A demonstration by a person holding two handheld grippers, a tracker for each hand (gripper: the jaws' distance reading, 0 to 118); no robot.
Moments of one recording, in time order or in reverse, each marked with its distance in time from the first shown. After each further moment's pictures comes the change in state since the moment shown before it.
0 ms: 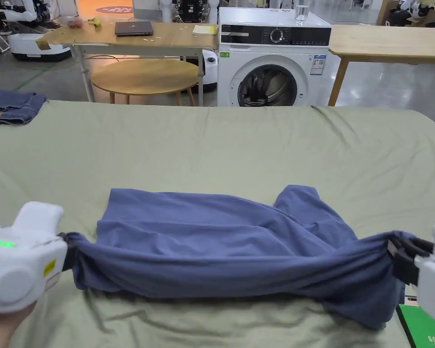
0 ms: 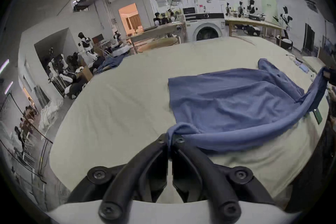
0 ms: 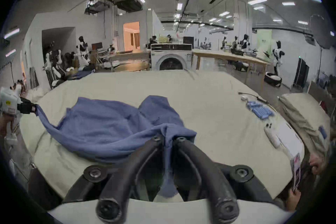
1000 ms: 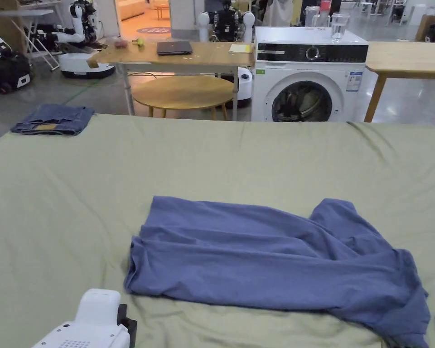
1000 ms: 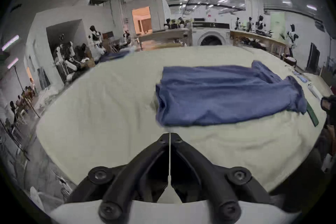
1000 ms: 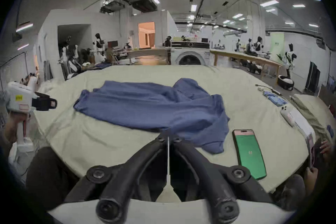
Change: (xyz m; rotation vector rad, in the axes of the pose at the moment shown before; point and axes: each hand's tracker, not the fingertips) left arm 0.035 -0.143 0.049 0.078 -0.059 0.181; right arm -0.094 -0.118 0.090 0.026 0.126 0.069
